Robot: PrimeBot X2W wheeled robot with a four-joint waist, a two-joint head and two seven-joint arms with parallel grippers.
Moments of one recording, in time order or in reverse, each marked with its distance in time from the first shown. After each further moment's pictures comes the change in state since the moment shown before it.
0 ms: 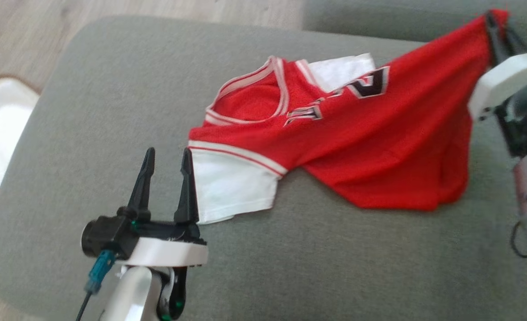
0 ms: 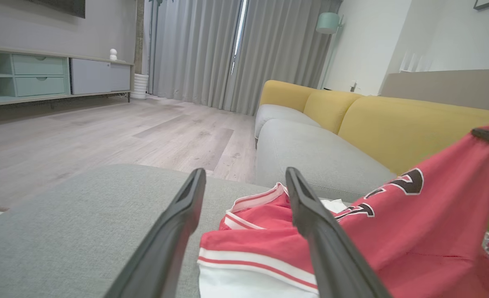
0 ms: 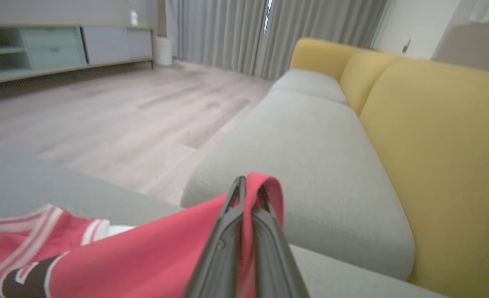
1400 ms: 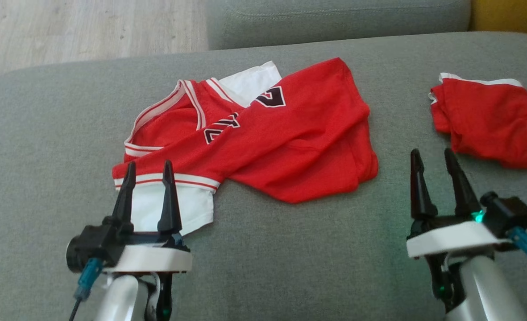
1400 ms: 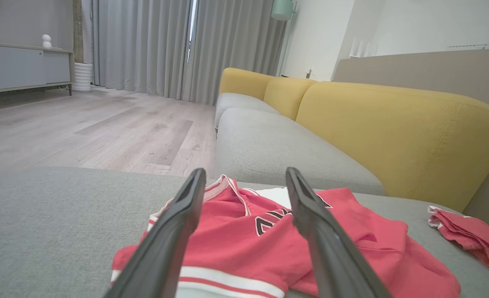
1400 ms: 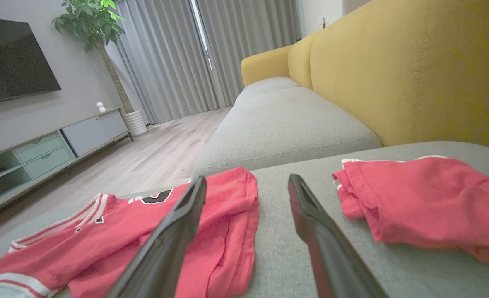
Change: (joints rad) left arm 0.016 0.000 0.068 0.049 0.019 -0.010 -0.001; right arm 0.567 0.191 0.012 -0.241 0.224 0.000 -0.365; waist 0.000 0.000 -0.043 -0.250
